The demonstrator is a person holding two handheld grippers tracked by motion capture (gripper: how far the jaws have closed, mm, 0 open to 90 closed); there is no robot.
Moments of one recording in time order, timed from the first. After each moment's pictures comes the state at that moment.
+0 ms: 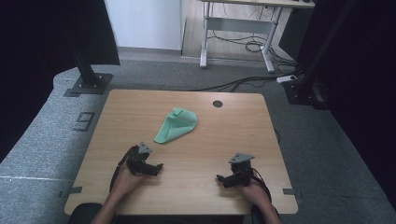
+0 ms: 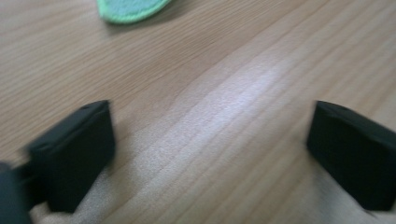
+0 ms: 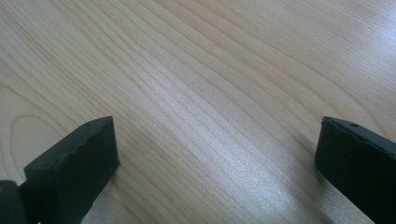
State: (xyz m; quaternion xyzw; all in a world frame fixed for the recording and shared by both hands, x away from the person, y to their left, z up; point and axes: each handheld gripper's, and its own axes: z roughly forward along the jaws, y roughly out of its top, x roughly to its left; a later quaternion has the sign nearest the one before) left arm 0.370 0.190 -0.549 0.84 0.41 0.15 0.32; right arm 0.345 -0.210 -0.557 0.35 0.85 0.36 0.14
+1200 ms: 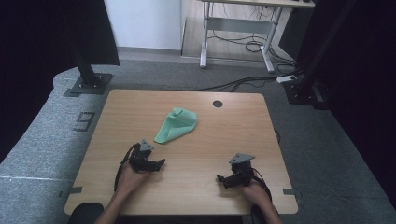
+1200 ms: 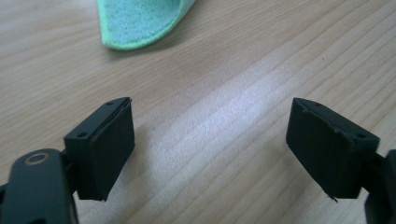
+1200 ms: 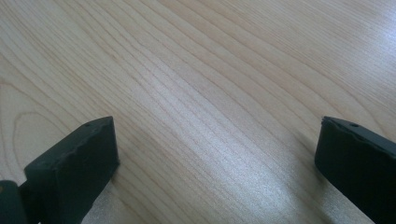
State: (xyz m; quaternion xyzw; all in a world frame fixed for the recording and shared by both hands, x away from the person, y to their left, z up) left arm 0.374 0.181 -0.540 0.83 0.42 0.16 0.34; right arm 0.345 -0.211 -0.557 0.35 0.85 0.36 0.14
